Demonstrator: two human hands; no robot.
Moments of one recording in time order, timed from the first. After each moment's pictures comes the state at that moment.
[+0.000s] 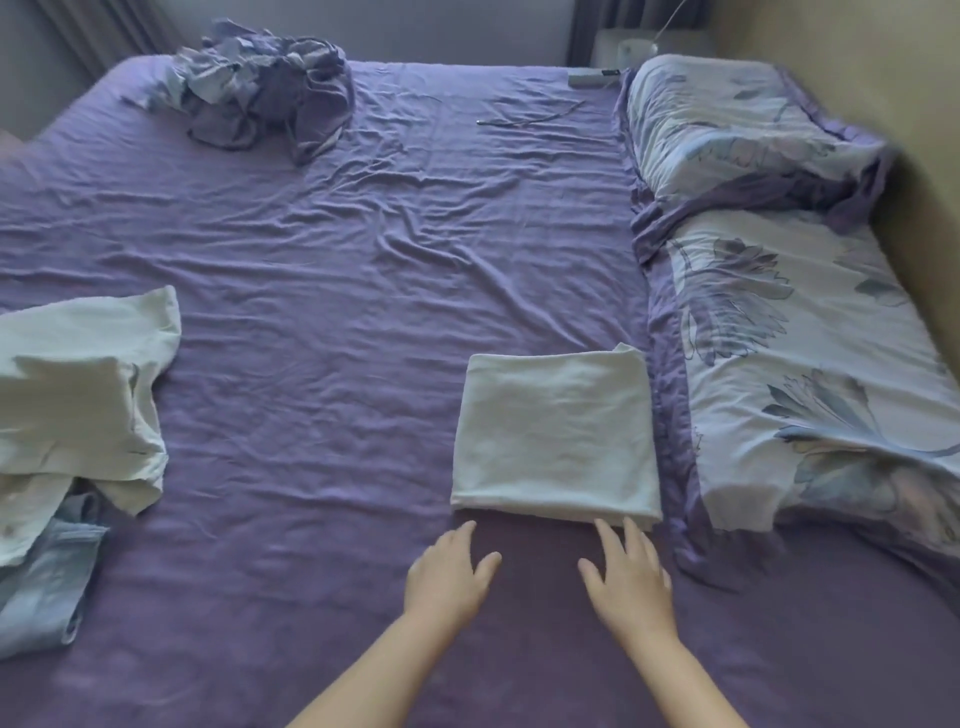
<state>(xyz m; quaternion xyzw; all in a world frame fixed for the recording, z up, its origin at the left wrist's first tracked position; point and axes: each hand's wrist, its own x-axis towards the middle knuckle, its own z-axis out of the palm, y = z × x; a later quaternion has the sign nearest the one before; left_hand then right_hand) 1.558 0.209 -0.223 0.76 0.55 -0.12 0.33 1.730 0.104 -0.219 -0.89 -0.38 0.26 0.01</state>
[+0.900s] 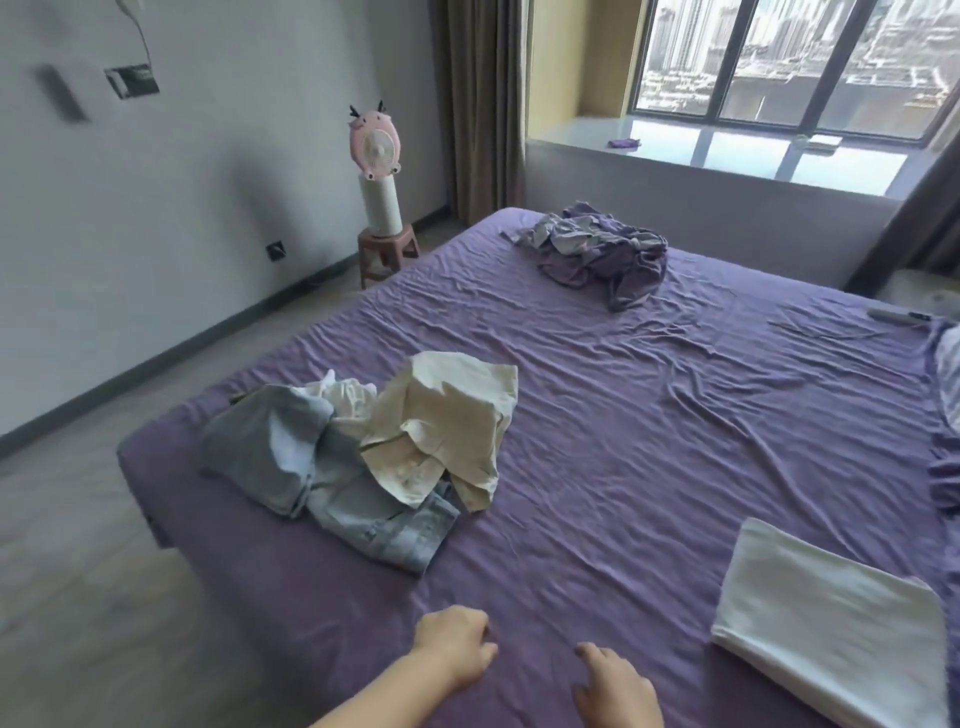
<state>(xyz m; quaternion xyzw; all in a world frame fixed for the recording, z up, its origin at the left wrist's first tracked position) 1.211 0.211 -0.062 0.70 0.64 -0.15 0.29 1.406 0.170 -0.064 -0.71 -0.63 0.32 -0.04</state>
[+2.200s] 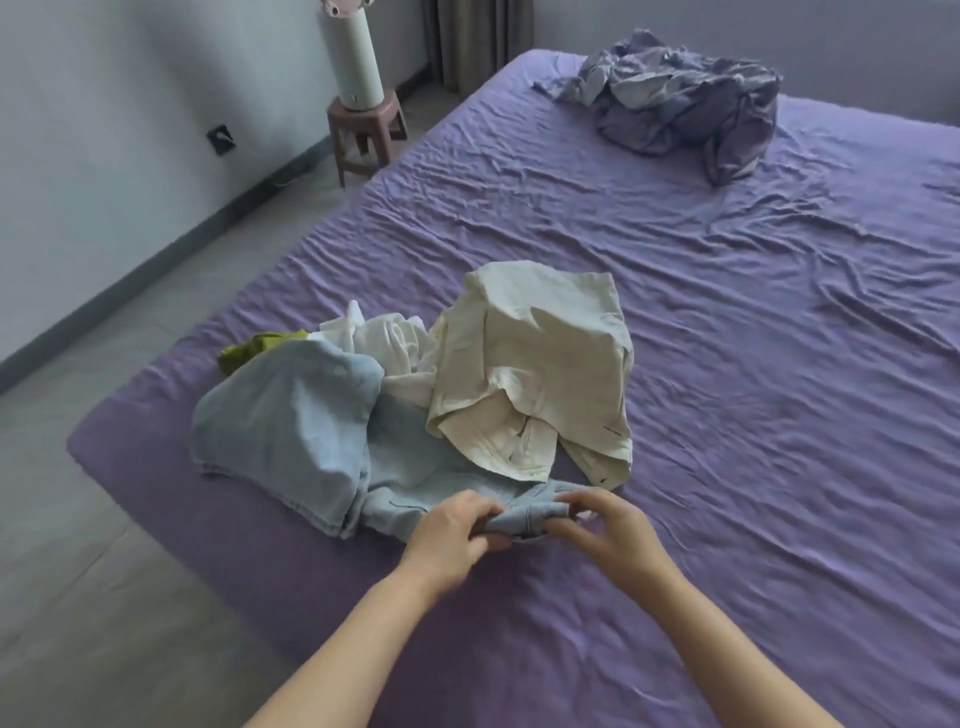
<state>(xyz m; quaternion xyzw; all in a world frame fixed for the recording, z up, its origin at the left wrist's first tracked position) 0.970 0.402 -0.174 0.74 0.56 0.11 0.36 1.177 0.384 -0.159 -0.65 -0.59 0.40 0.27</state>
